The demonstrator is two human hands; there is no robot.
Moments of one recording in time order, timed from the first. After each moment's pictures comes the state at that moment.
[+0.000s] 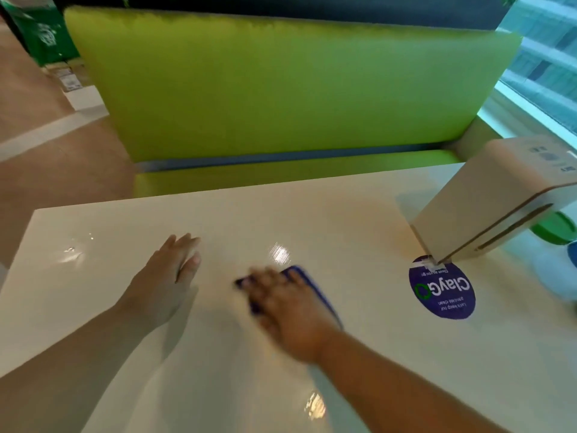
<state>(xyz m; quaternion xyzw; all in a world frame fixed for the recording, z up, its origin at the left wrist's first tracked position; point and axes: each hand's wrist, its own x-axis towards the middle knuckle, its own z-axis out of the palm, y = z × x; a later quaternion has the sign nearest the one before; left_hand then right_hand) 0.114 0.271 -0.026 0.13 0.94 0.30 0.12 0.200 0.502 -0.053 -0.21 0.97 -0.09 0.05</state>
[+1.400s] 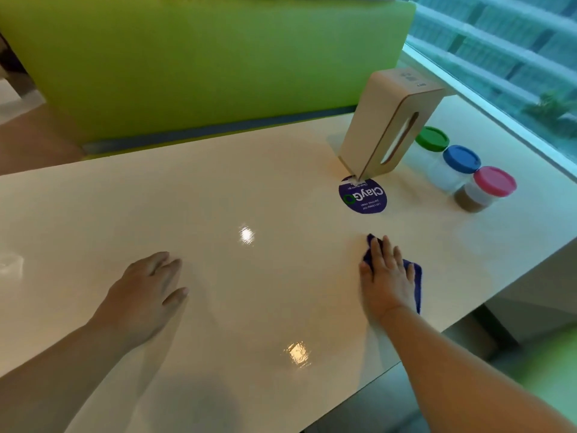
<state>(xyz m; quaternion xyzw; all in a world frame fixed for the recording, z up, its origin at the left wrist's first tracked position) 0.259 0.240 -0.020 0.24 0.95 0.13 0.14 0.419 0.609 -0.053 0.37 0.92 -0.10 0.05</state>
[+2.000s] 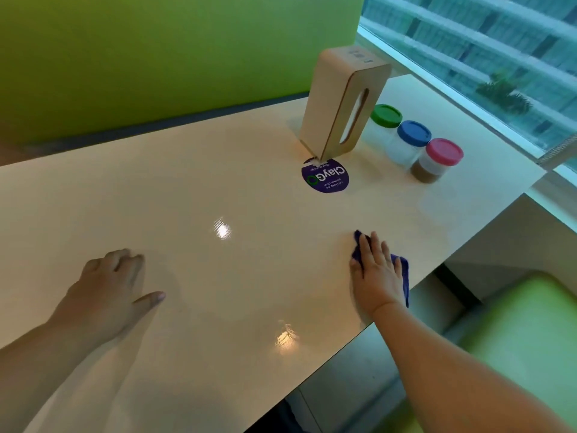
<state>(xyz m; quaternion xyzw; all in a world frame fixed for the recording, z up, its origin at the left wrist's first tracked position) 0.258 0.248 -0.022 0.27 0.95 0.01 0.13 0.475 0.615 -0.053 0.40 0.91 -0.12 0.04</state>
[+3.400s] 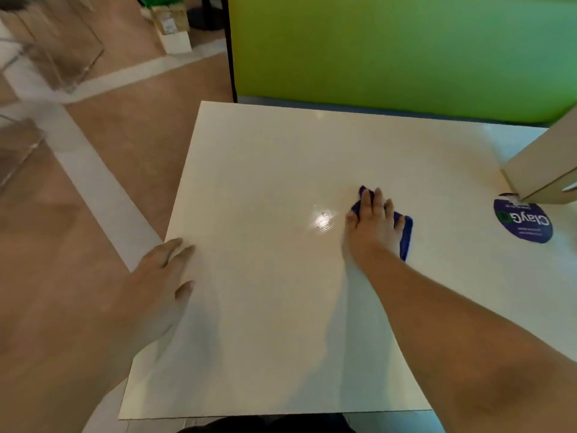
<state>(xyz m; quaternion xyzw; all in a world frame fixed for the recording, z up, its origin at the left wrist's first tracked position) 0.355 0.052 -0.025 0.05 0.99 0.09 0.11 0.270 0.395 -0.056 0.17 0.98 -0.05 0.06</state>
